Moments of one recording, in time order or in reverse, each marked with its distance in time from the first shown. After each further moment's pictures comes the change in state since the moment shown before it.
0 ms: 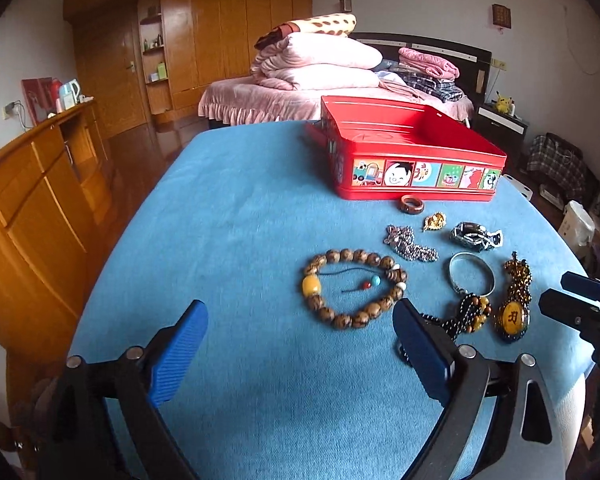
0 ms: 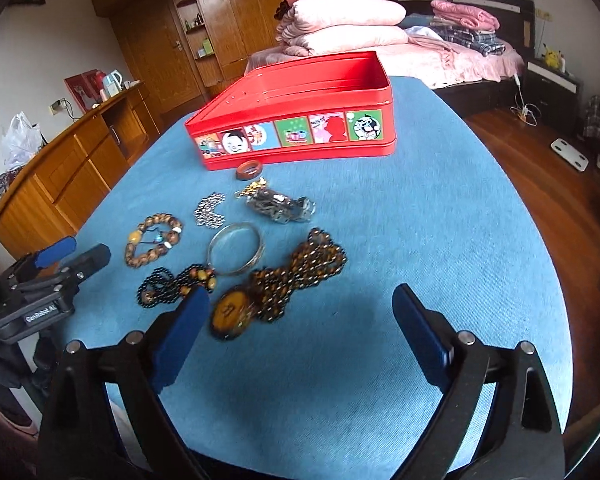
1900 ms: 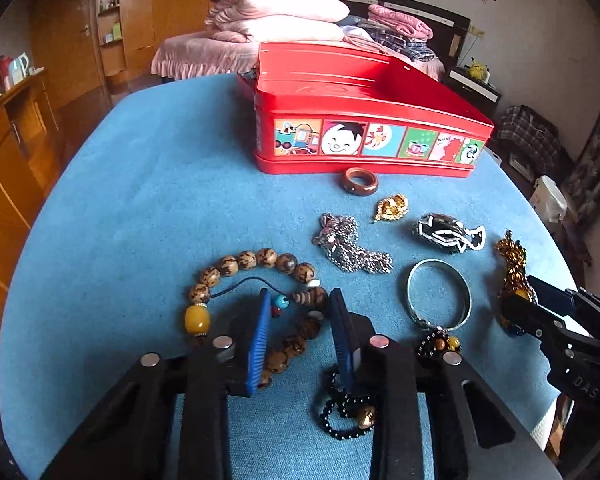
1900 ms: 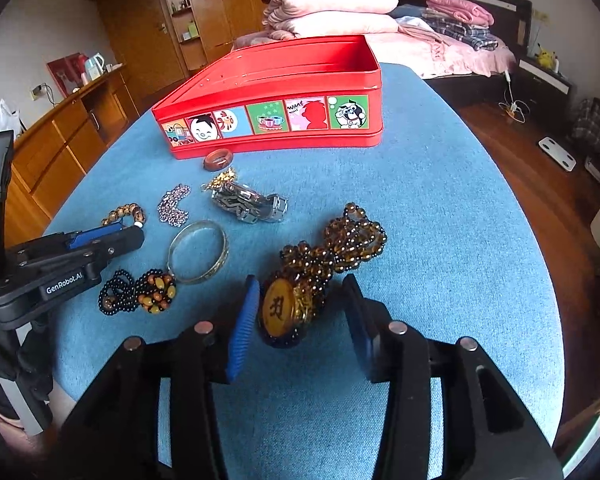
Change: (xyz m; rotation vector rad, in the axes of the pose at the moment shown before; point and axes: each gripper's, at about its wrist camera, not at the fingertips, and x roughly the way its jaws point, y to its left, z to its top) left arm 0.066 -0.048 0.025 0.013 0.188 -0.156; right arm 0.024 -0.011 0.009 -0.009 0.061 -0.079
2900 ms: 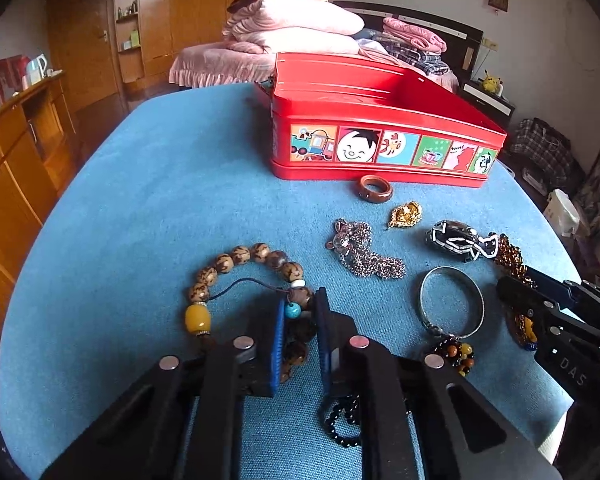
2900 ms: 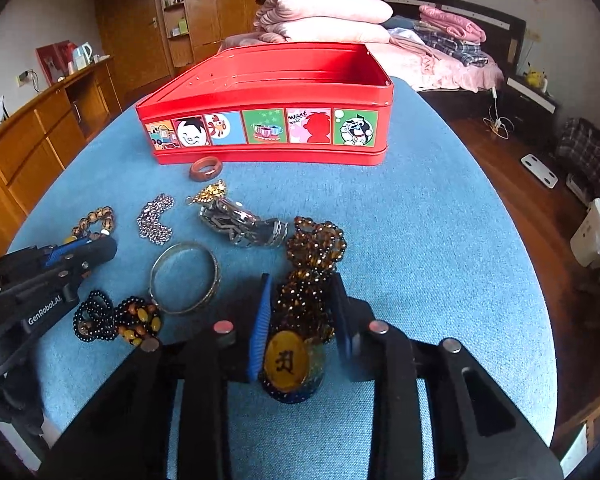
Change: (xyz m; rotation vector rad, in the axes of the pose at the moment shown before) left arm -0.005 0.000 -0.008 -0.027 -0.055 0.053; right arm 0.019 0.020 0.014 -0.041 -0.021 -0.102
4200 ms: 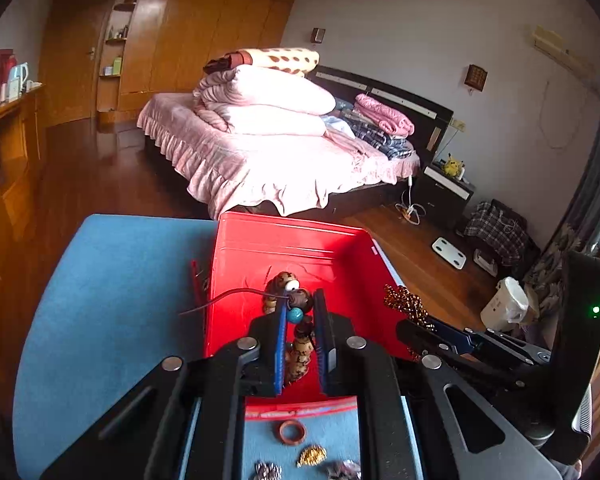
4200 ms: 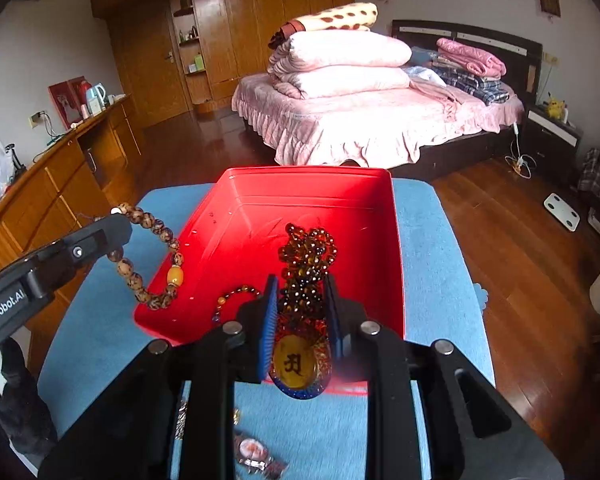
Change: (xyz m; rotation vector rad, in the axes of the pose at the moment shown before) left arm -0.014 -0.018 0.183 -0.081 -0.215 -0.198; right arm 0.017 -0.024 0.179 0.004 -0.101 0.088
